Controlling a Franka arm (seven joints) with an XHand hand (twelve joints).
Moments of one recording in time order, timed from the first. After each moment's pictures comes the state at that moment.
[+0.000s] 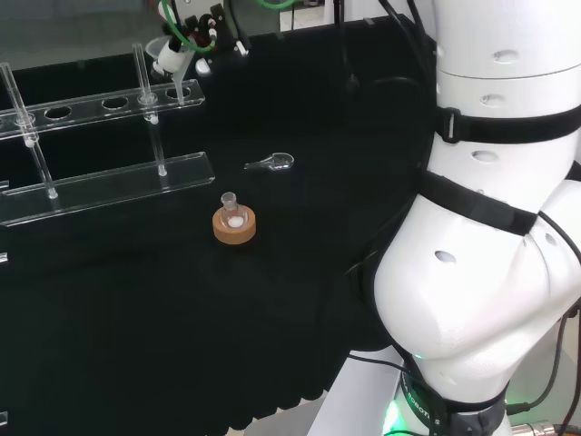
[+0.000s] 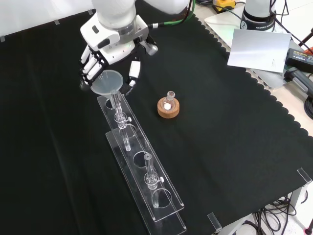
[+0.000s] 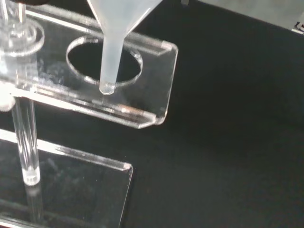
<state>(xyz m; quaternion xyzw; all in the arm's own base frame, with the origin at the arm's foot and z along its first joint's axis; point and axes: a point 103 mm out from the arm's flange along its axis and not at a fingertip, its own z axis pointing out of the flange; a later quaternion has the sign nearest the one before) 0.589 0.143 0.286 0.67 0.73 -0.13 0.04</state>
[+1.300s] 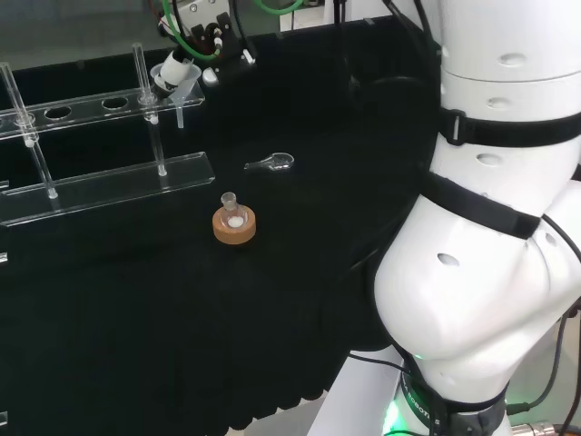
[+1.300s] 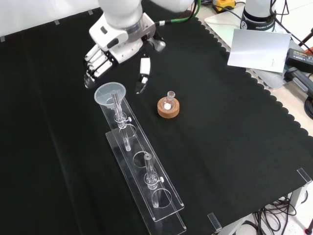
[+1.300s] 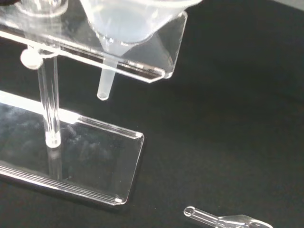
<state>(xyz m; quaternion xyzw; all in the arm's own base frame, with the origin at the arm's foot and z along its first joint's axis) 0.556 0.138 0.292 0.65 0.74 -0.14 0.02</state>
